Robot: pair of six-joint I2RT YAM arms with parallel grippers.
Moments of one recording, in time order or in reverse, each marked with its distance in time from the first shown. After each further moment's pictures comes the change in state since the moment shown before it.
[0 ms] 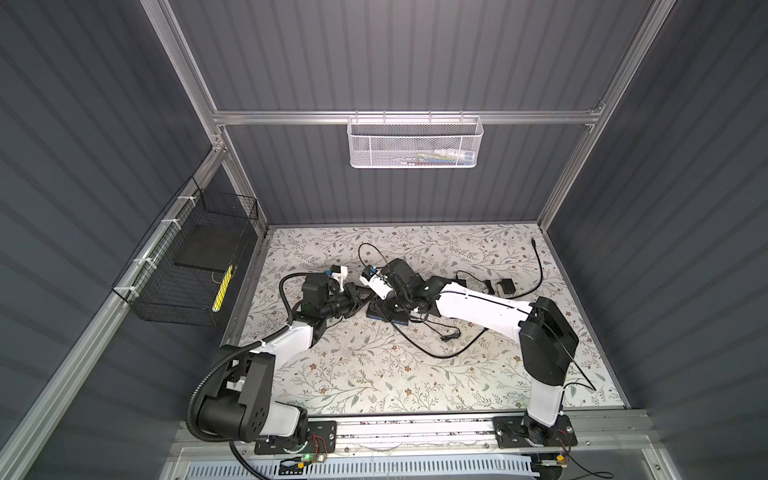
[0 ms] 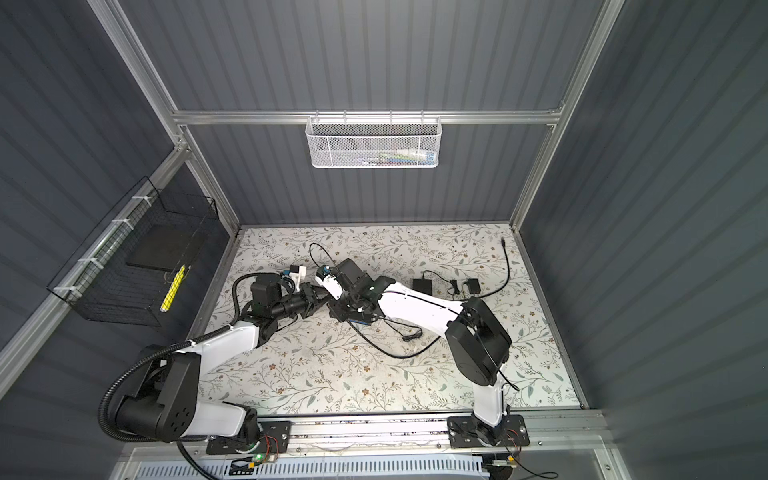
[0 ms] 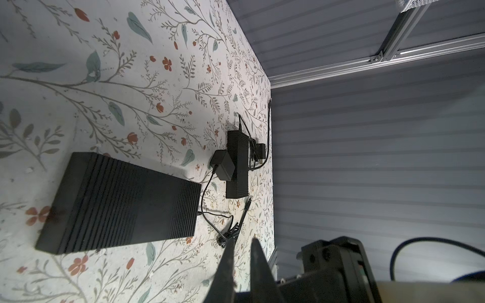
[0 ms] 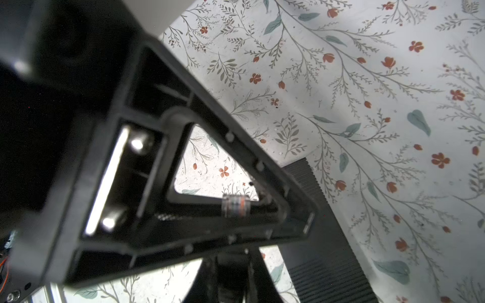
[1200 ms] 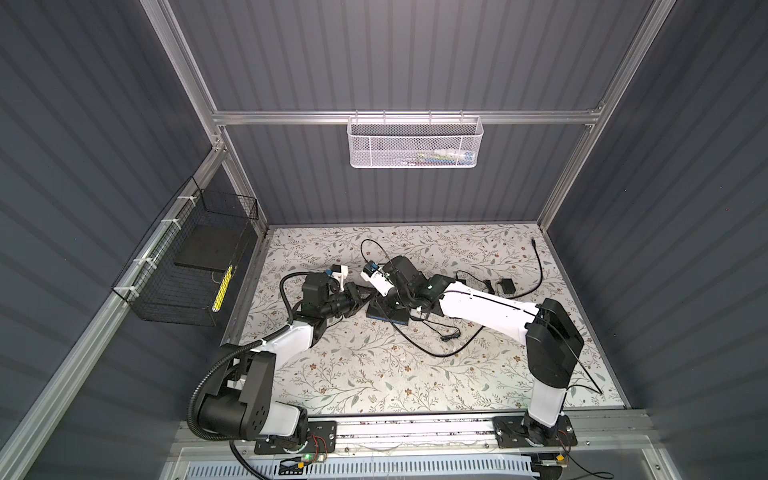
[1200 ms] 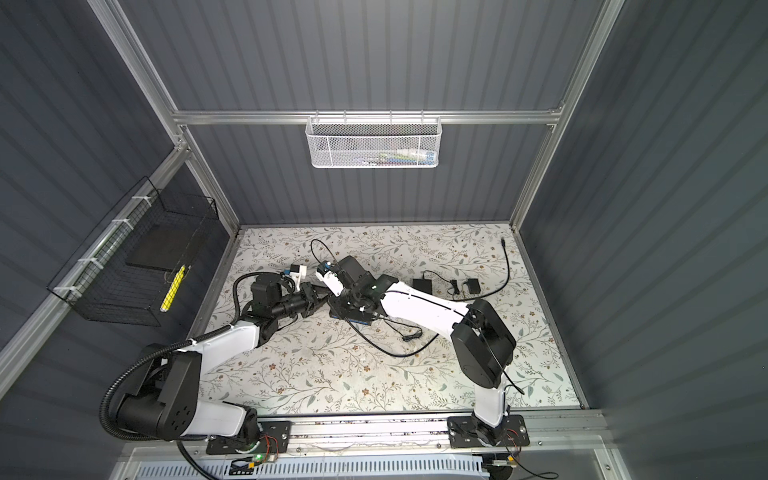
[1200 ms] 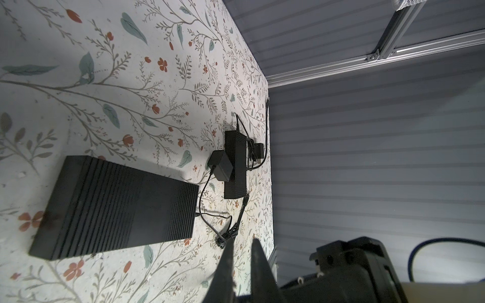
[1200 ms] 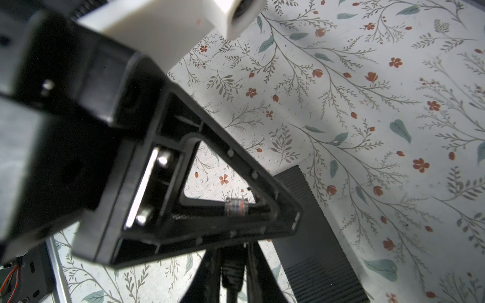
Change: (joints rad) left arm 0.000 0.008 0.000 0.021 0.007 0.000; right arm -0.004 -0.030 0.000 0.011 0.006 0.016
